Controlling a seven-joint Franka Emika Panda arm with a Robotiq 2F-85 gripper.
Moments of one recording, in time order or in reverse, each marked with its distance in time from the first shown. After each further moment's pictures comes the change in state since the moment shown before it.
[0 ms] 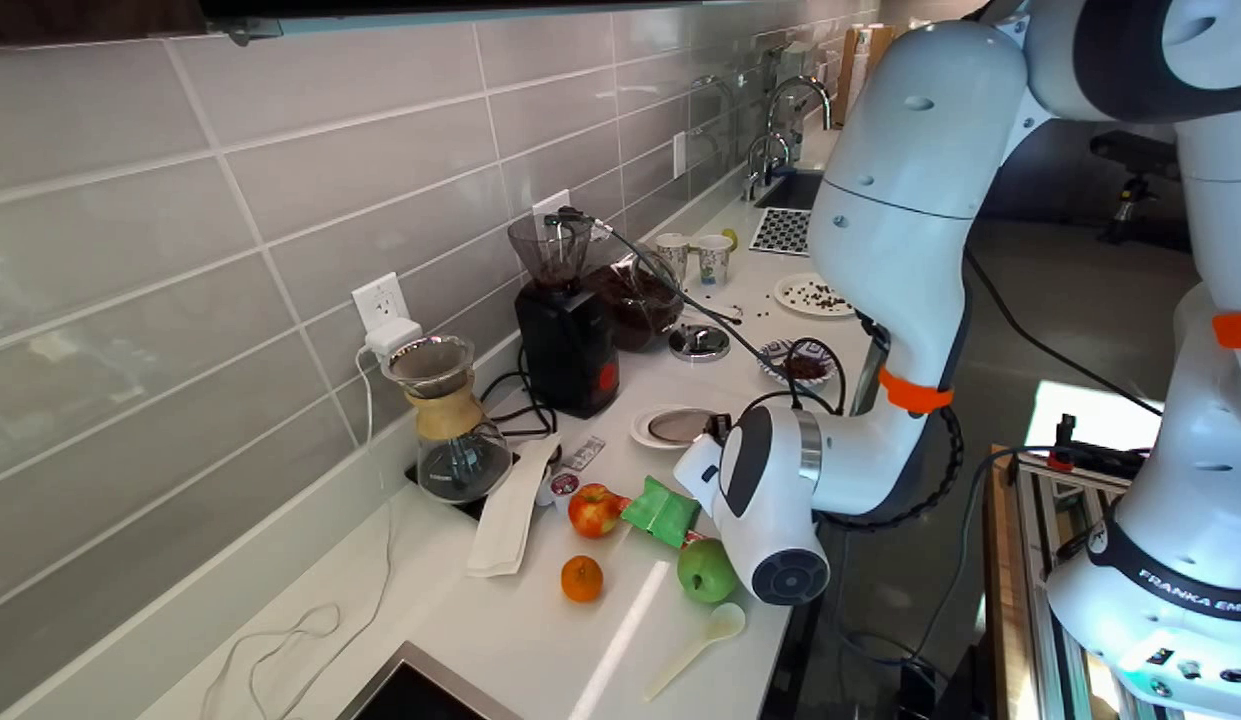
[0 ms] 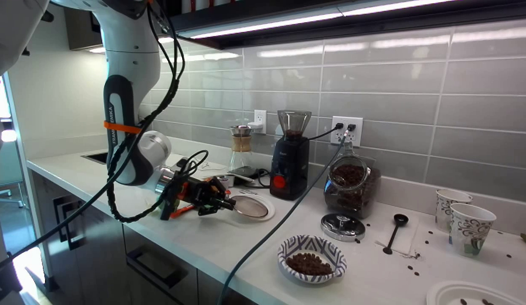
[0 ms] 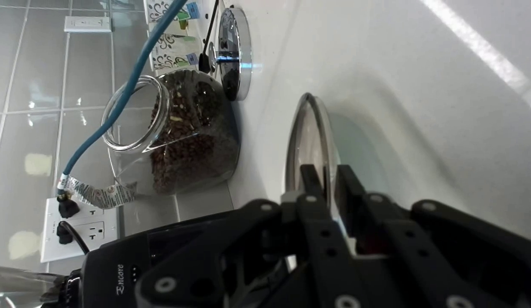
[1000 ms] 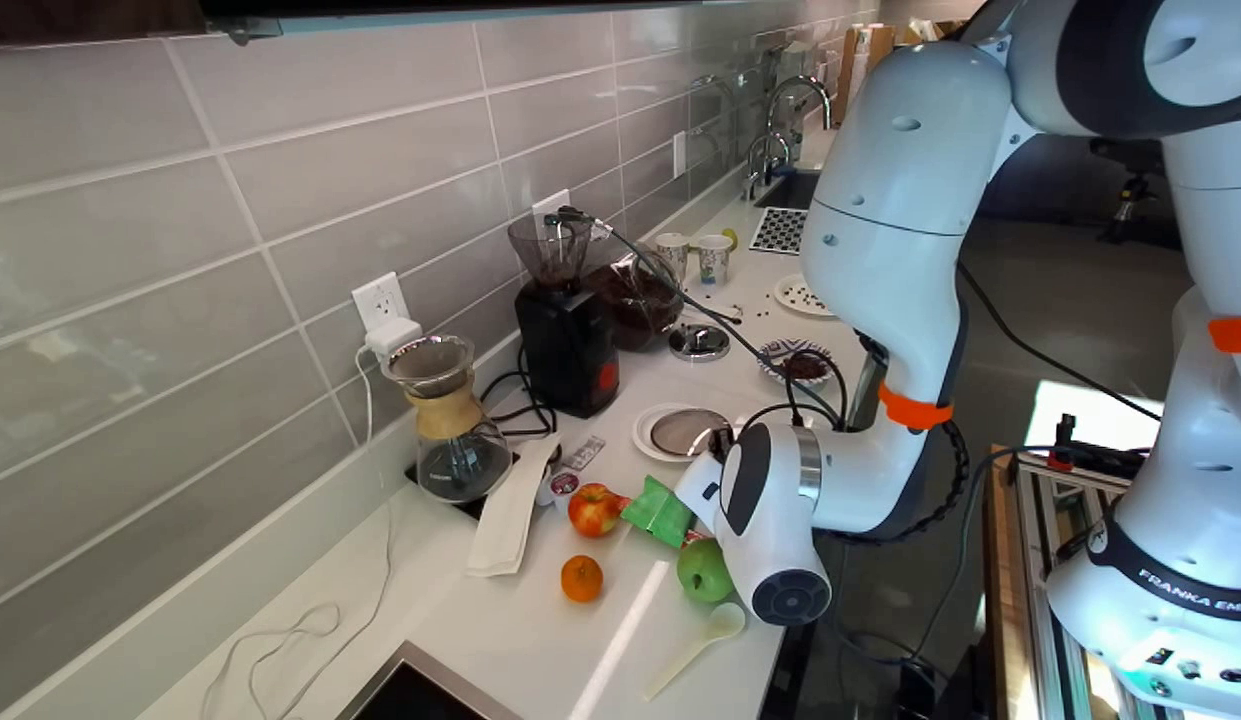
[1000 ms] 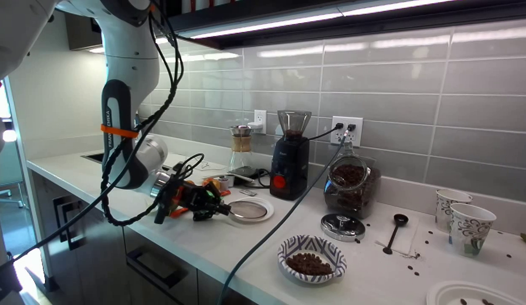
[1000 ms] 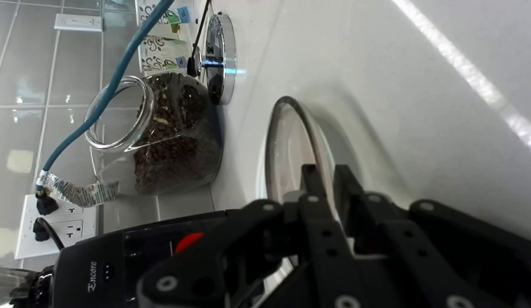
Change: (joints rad) arm 0.014 0.038 0.015 0.011 0.038 -0.017 -0.031
